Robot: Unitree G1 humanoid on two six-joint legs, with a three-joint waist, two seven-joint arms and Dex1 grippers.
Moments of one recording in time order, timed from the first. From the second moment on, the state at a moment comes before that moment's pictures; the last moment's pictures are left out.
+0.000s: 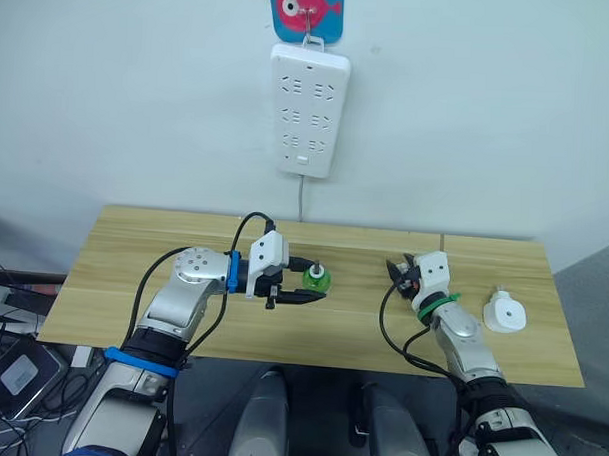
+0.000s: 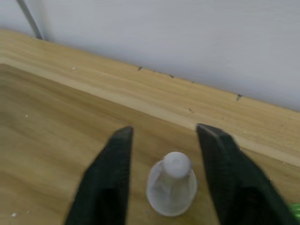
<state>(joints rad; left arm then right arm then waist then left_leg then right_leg) -0.49 0.48 -0.19 0.24 -0.24 0.06 -1.28 -0.32 -0.22 0.03 0.52 0.10 -0.19 0.35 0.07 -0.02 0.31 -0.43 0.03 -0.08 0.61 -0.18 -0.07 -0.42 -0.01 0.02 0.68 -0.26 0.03</state>
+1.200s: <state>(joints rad) -0.61 0.37 -0.21 0.35 -0.24 -0.07 -1.42 -0.26 -0.48 0.20 -0.46 0.43 0.55 0.69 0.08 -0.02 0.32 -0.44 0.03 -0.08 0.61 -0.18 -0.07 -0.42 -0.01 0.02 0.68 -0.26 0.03</state>
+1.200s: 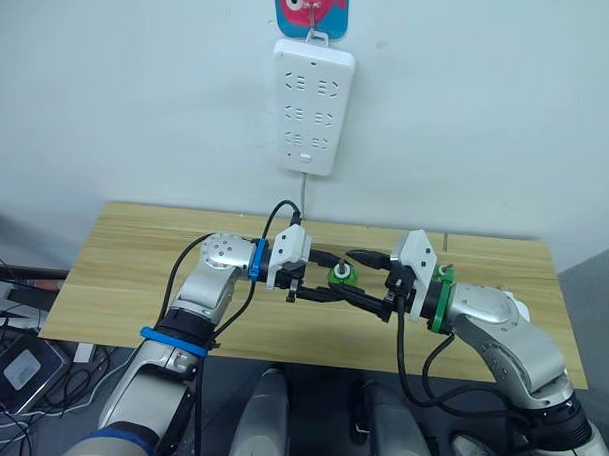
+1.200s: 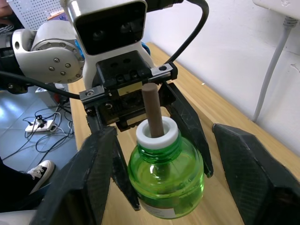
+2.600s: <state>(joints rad) -0.49 0.02 -0.19 0.08 -0.25 -0.04 -0.77 -0.24 -0.31 -0.25 -0.50 1.78 0.71 -0.35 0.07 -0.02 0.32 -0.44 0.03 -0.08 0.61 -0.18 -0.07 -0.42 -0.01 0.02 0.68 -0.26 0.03</state>
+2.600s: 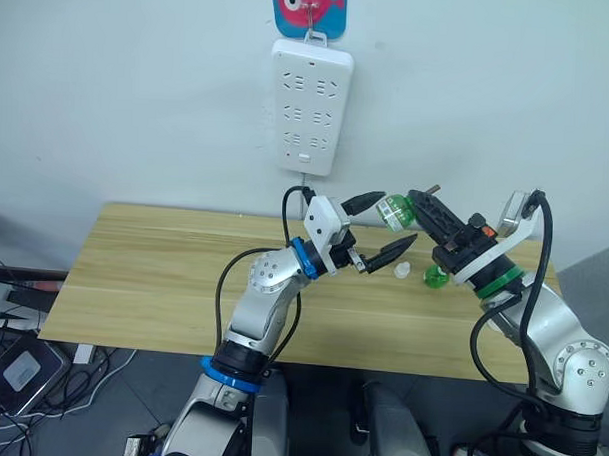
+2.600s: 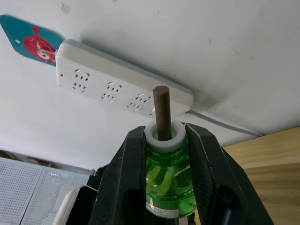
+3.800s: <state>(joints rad) -0.52 -0.01 -0.20 0.10 -0.26 -0.06 -0.74 -0.23 -0.37 -0.18 -0.53 1.82 0.56 -0.40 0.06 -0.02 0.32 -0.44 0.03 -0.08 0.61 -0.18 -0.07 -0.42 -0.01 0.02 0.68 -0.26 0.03</state>
